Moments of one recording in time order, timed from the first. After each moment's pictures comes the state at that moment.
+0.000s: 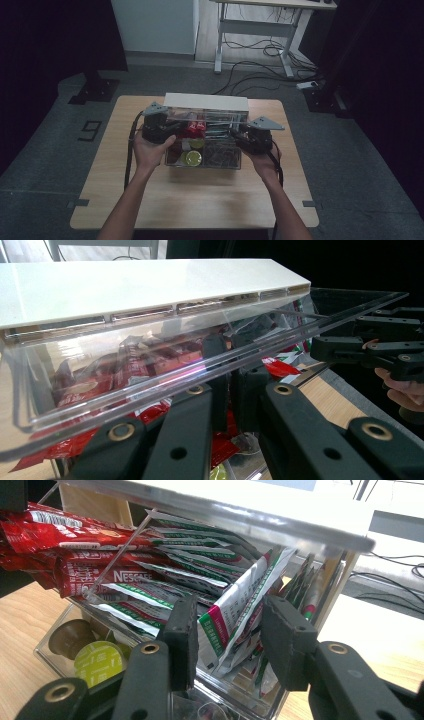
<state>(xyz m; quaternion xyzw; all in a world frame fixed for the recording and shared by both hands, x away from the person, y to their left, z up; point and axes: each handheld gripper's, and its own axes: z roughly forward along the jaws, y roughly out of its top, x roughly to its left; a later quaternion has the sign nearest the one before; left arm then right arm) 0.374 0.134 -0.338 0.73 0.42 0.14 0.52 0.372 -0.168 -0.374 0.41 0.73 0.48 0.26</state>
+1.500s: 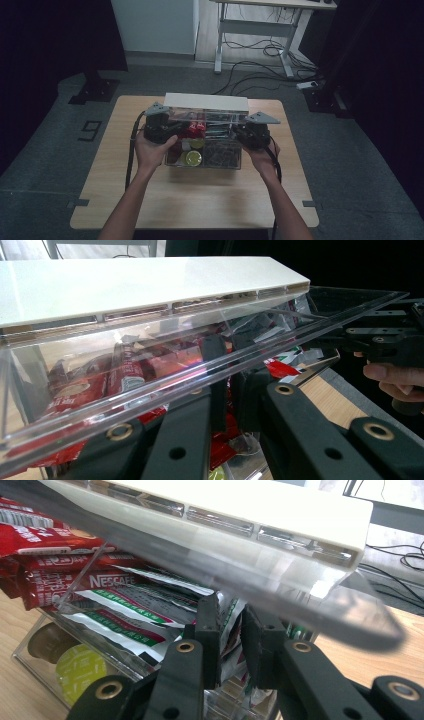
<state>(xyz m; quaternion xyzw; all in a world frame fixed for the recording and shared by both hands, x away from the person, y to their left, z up) 0.375 0.131 -0.339 0.73 0.42 0.14 0.52 0.387 -0.162 -0.371 0.42 0.74 0.46 0.27</state>
